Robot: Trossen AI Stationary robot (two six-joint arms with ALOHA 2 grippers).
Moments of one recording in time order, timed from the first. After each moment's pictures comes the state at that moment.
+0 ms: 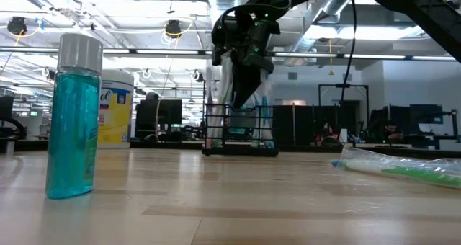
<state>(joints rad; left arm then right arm) -0.50 0.80 0.53 0.44 -0.60 0.34 -0.34 2.18 1.95 -1.07 -0.17 -0.64</state>
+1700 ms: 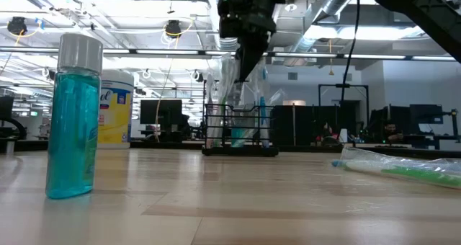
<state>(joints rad) -0.50 0.80 0.53 0.44 -0.60 0.34 -0.34 2.18 2.25 -1.40 -0.16 -0.48</state>
